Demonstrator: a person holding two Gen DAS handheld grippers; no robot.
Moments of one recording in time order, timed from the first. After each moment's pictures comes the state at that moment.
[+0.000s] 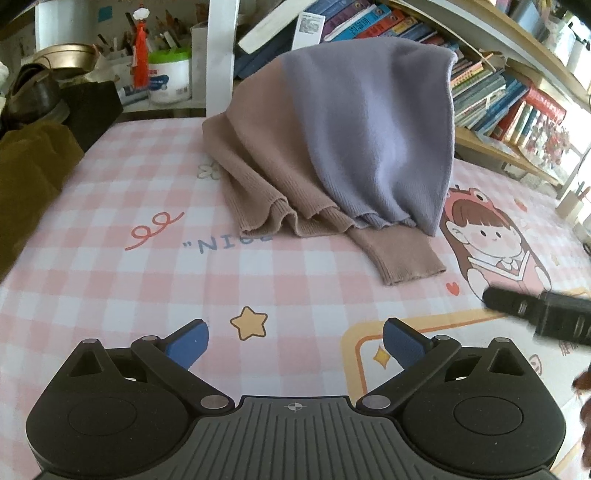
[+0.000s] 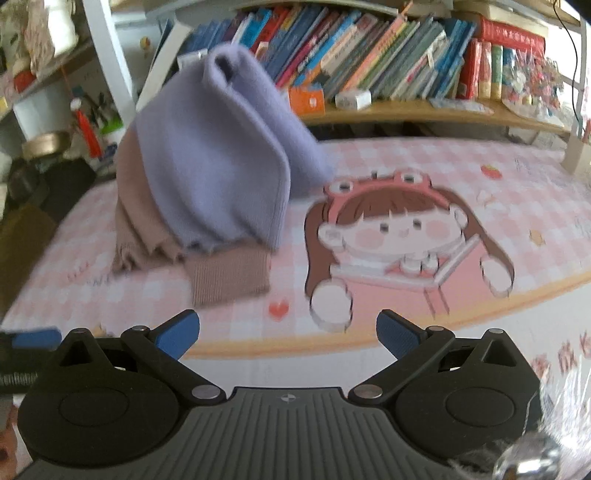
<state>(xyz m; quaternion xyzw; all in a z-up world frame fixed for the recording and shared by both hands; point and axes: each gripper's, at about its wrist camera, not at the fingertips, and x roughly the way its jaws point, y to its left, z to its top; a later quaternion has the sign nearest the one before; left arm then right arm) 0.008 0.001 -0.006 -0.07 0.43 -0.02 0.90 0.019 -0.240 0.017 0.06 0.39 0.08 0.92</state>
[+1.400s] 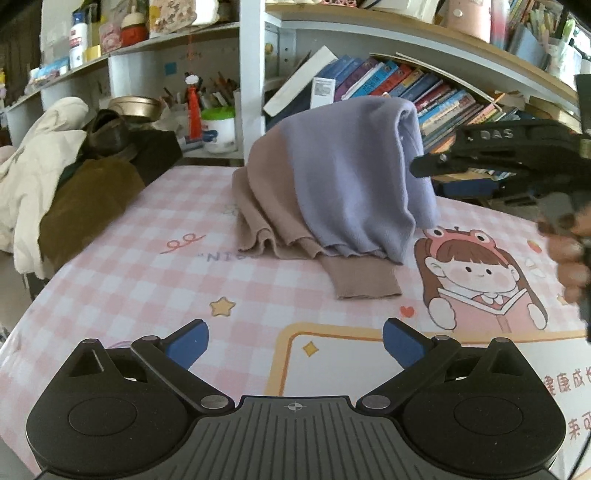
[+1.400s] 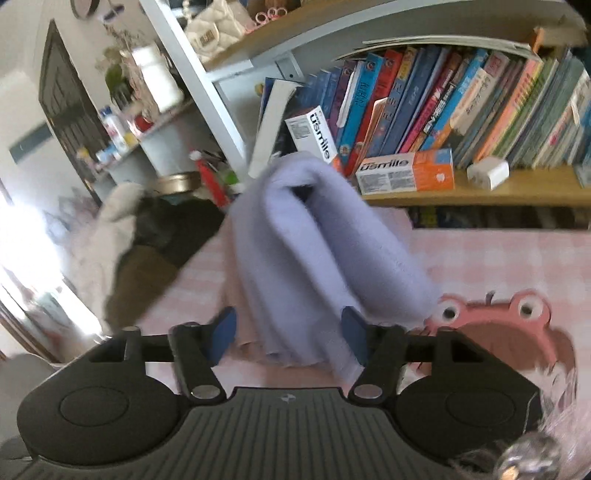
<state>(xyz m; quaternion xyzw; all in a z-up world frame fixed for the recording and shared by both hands) -0.059 -0.093 0.034 -0.05 0.35 0.12 0.93 0.135 -0.291 0.058 0.10 0.34 0.35 0.87</state>
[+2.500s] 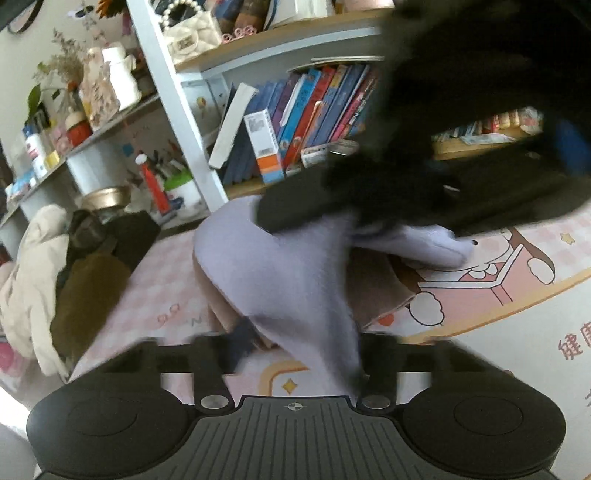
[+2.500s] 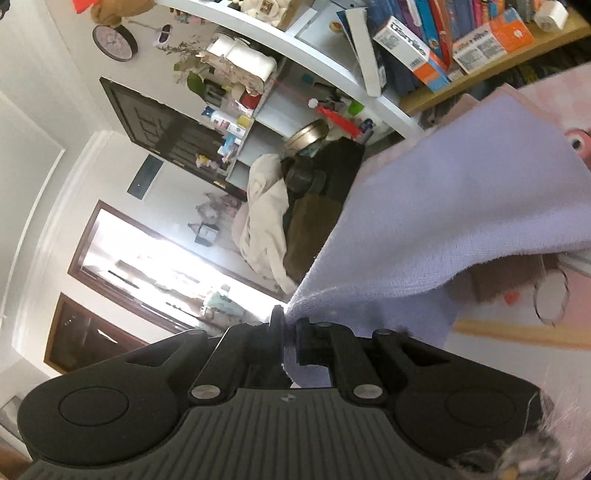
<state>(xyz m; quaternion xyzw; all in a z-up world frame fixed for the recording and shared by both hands) -0.039 -0.169 0.031 0.10 0.33 0.10 0.93 0.057 -0.326 0.058 0.31 0.43 0.51 0.67</state>
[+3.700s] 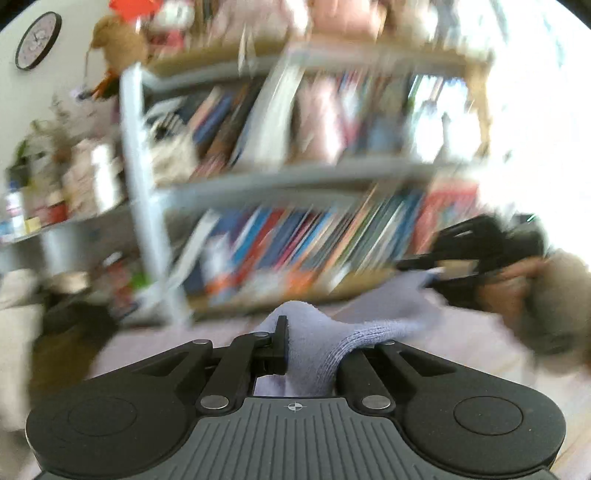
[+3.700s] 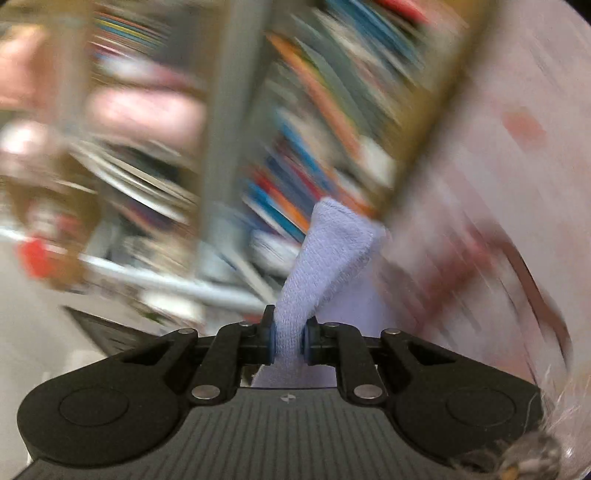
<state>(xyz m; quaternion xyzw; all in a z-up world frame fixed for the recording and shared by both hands) -0.102 -0.197 0.144 0.03 0.12 -0.06 0.99 0.128 -0.513 0.059 0.55 0.29 0.30 0.73</state>
